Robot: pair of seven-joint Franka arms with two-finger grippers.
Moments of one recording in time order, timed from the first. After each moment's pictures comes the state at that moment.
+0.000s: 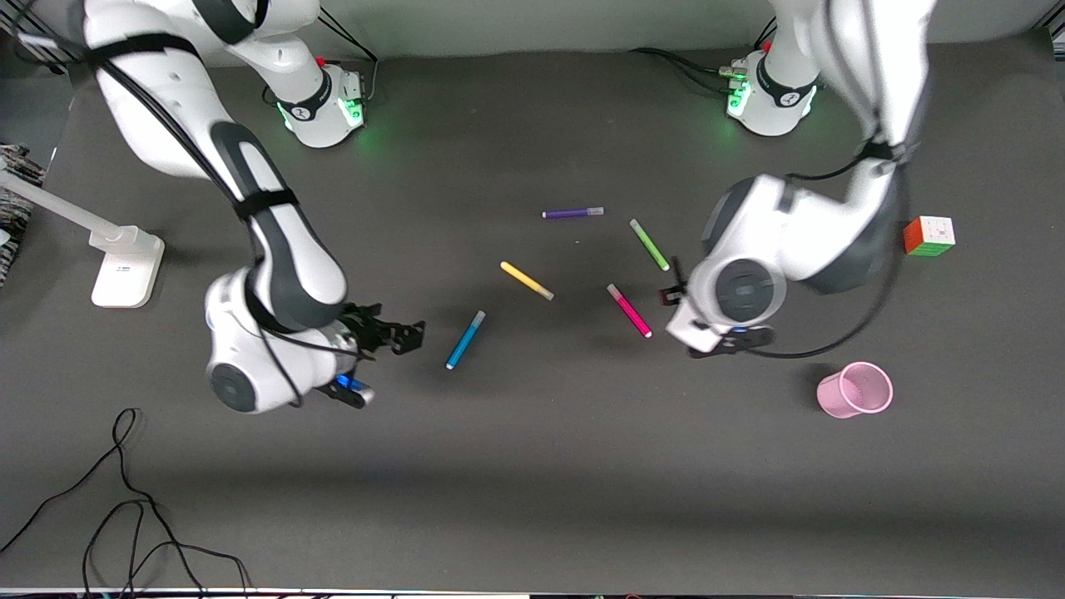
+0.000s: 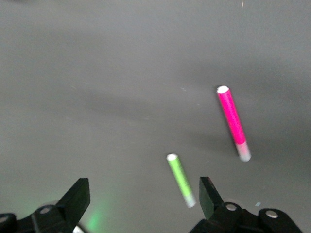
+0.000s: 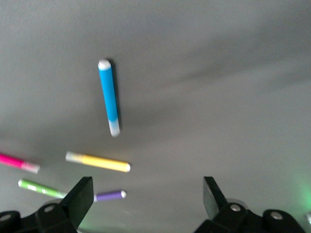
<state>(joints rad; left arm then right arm) -0.38 0.50 -0.13 -1.63 0.01 1.71 -0.75 0.16 0.73 0.16 -1.41 0.36 1.69 0.62</state>
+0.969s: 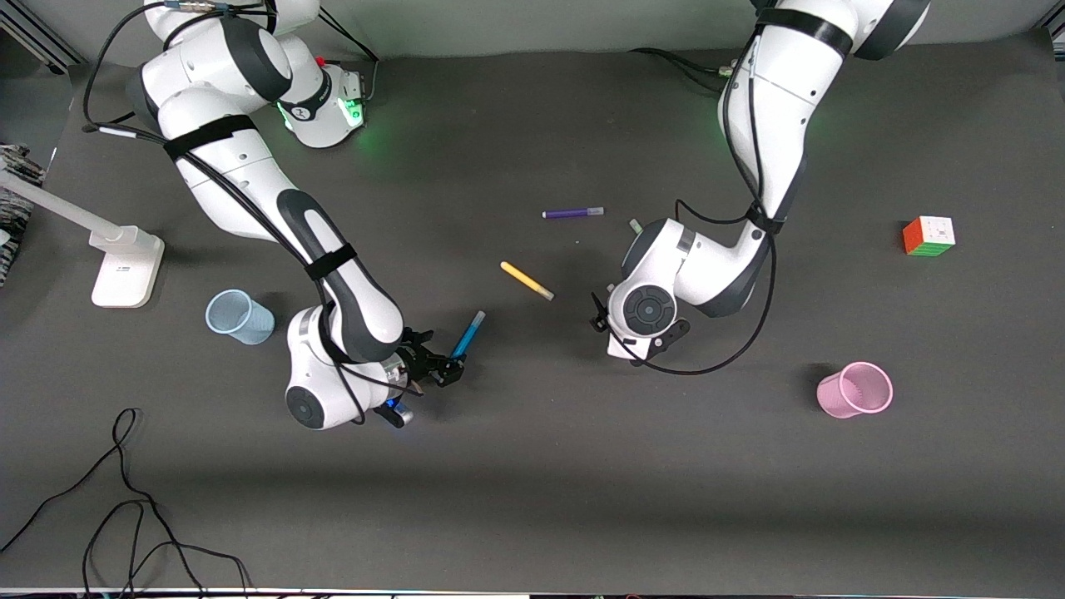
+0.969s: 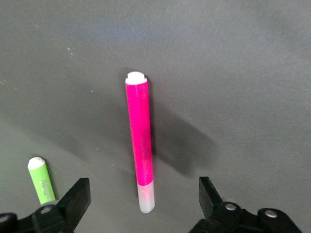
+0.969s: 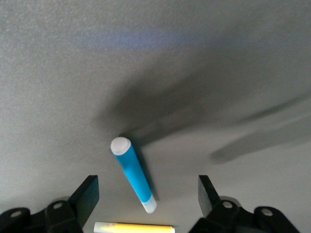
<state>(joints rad) -0.48 0.72 -0.13 -1.63 -0.13 2.02 -1.13 0.20 0.94 0.18 -1.34 0.42 1.89 0.76</state>
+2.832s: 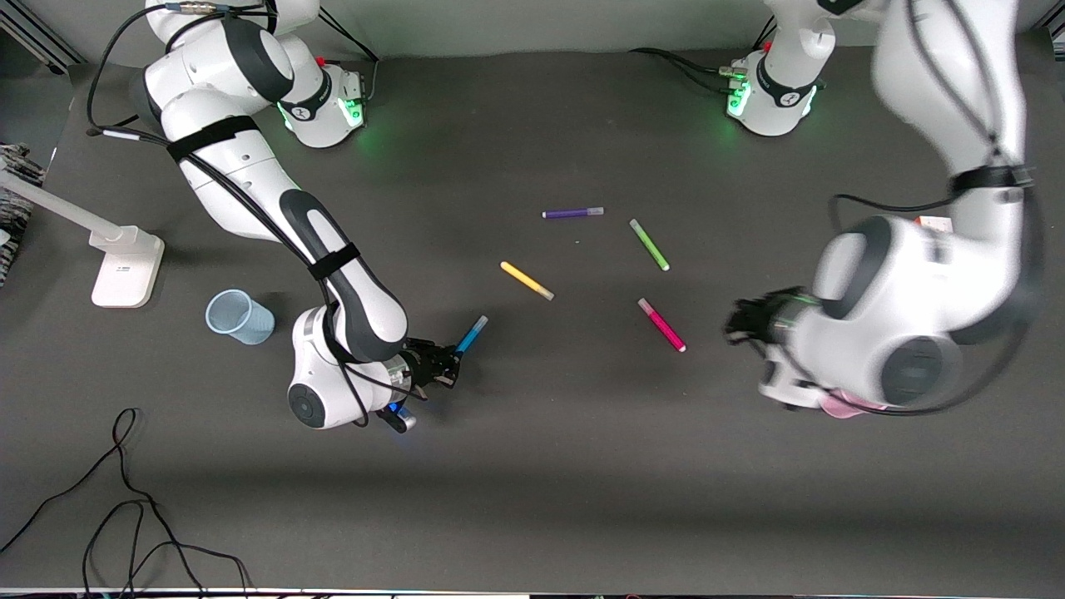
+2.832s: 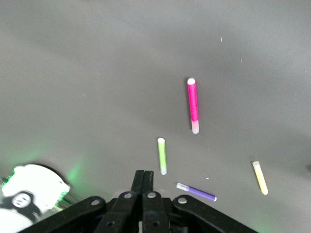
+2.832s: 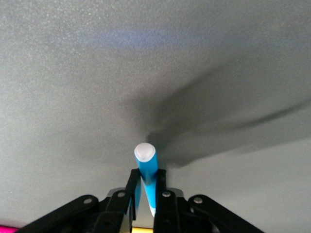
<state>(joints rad) -0.12 0.63 -0.12 -1.13 -0.16 1.32 -0.72 0.20 0.94 0.19 -1.33 0.43 1.94 0.76</state>
